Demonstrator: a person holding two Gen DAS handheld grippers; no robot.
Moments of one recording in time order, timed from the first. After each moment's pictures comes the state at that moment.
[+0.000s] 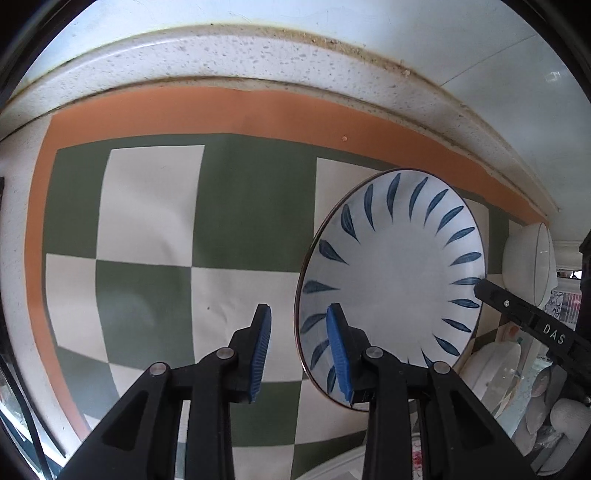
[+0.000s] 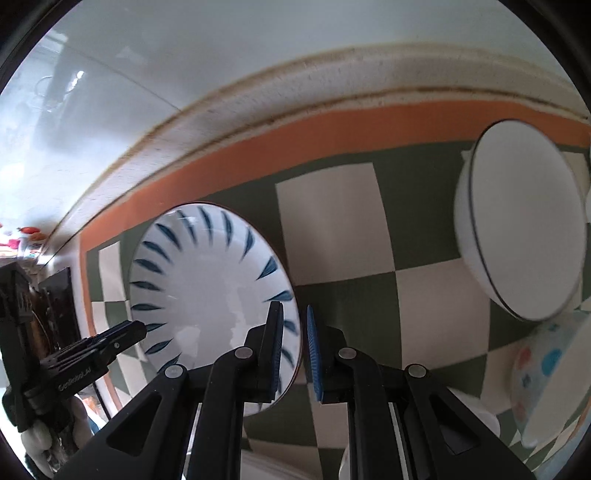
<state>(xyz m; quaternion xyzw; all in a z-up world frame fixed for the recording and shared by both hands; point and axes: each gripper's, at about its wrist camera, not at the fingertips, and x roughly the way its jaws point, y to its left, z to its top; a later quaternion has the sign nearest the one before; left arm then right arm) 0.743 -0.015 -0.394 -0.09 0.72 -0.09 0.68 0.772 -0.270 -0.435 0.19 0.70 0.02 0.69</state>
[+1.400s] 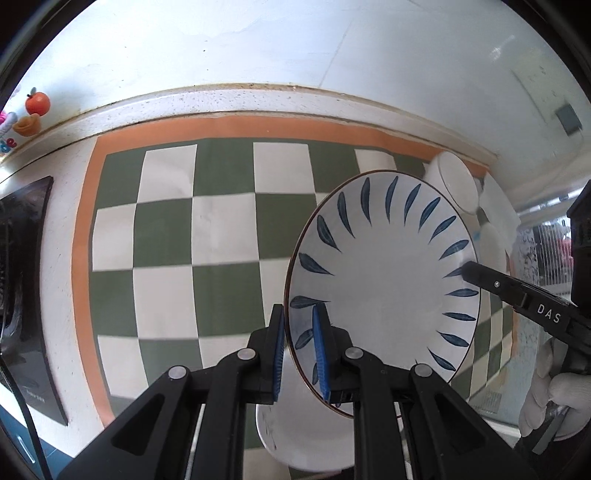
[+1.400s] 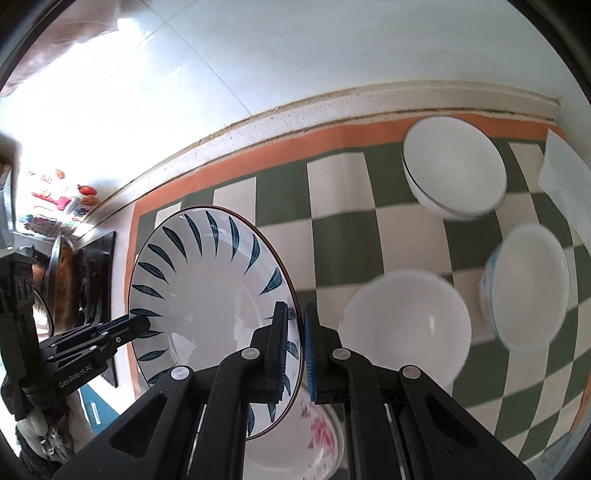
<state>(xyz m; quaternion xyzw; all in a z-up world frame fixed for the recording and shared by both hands) 0.612 -0.023 -0.281 -0.04 0.64 -0.15 0.75 0.634 -0.277 -0.315 0.18 0.63 0.07 0.75</state>
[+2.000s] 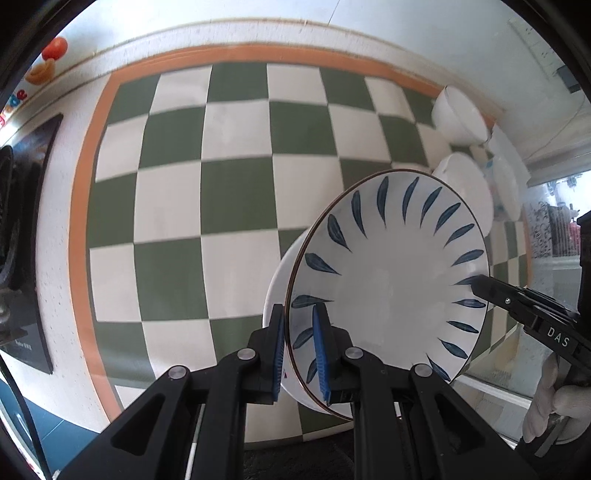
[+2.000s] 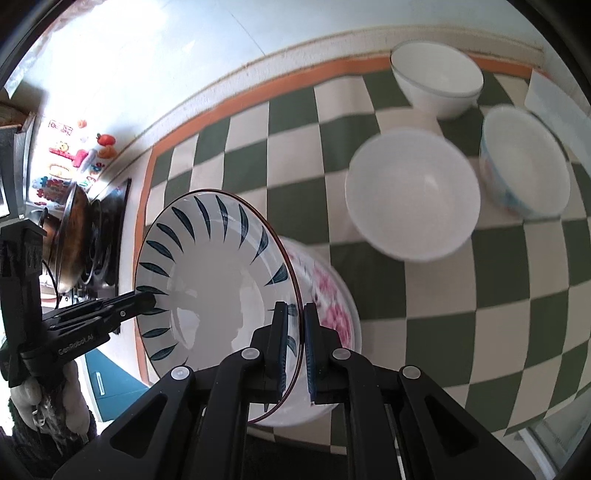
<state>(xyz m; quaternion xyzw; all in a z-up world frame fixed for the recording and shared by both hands) 0.533 -0.009 -0.319 -0.03 0.69 -0.13 0.71 0.533 -0.253 -0.341 0.19 0.65 0.09 0.73</state>
